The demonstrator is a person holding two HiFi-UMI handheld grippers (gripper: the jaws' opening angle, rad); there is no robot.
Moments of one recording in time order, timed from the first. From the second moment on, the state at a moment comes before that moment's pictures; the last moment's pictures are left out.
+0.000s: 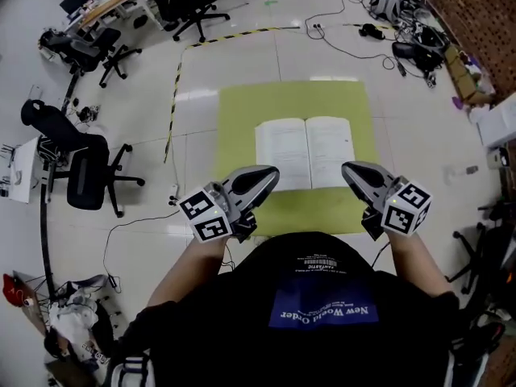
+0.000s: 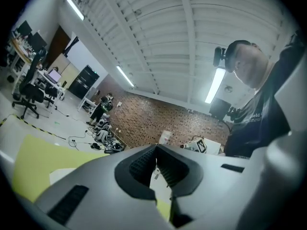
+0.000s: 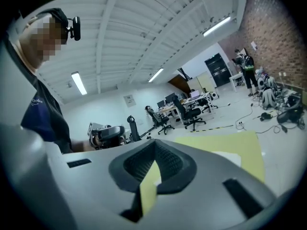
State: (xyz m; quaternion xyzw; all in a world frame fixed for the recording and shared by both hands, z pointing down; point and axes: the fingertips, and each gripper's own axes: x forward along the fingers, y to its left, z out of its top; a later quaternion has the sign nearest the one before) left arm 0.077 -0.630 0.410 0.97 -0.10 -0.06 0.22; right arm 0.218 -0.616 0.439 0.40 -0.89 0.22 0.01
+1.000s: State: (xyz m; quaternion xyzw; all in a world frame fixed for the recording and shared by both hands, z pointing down) left arm 0.095 -0.615 0.532 0.93 -0.05 0.00 0.37; right arm 0.237 -0.607 0.682 0.45 -0.63 0.58 -0.24
